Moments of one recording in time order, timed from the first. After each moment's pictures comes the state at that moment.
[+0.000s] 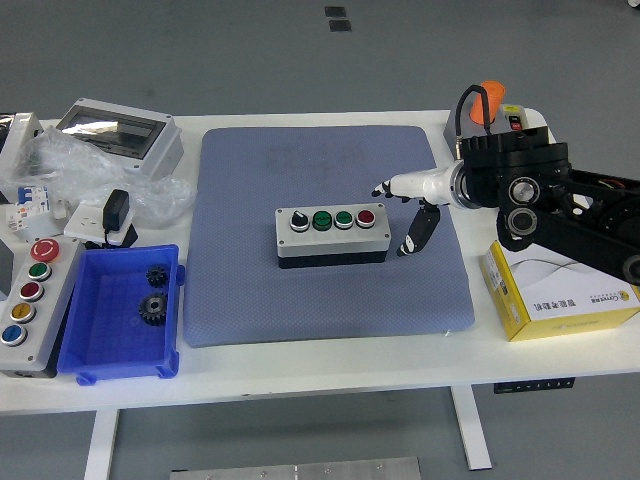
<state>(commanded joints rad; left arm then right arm) -0.03 0.15 -1.59 -0.18 1.18 -0.14 0.25 1.13 -0.52 0.33 1.45 -1.23 0.52 -0.65</state>
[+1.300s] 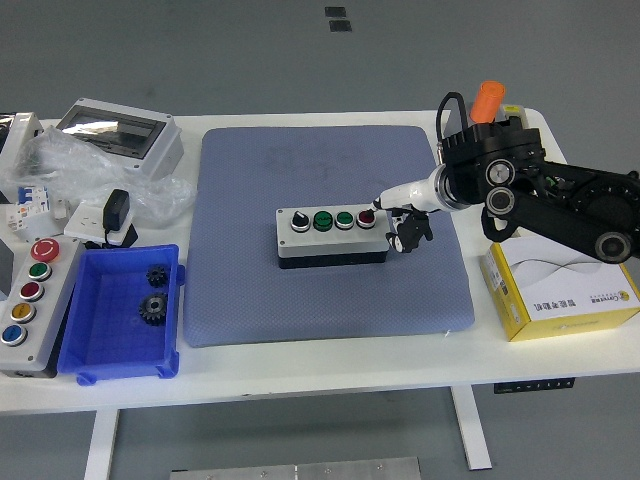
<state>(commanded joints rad) -0.03 0.15 -1.59 -0.18 1.18 -0.14 0.25 1.16 -0.44 0.27 1.32 -1.16 0.57 -0.65</state>
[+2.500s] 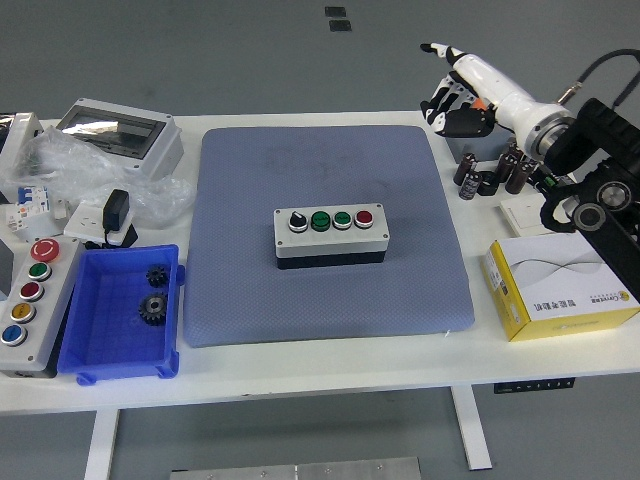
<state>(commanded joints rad) -0.04 0.15 -1.56 -0.18 1.17 -0.12 0.26 0.54 -0.47 1.19 1.52 -1.55 0.02 -0.26</state>
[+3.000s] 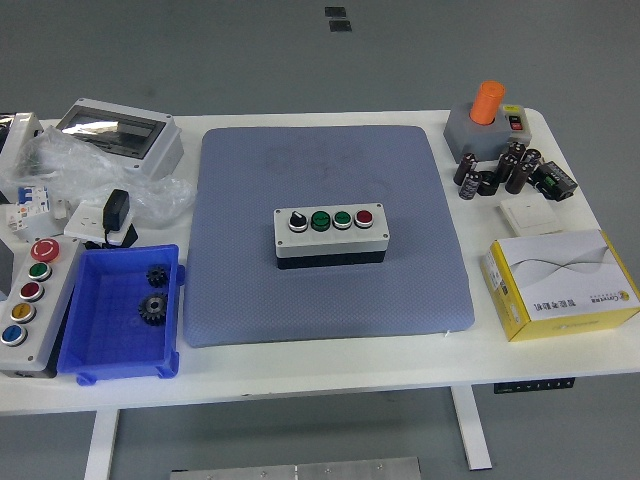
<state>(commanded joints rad) -0.07 0.18 -1.54 -0.18 1.23 -0.07 0.32 0.14 -0.39 1.72 1.48 -1.30 -0.43 0.20</state>
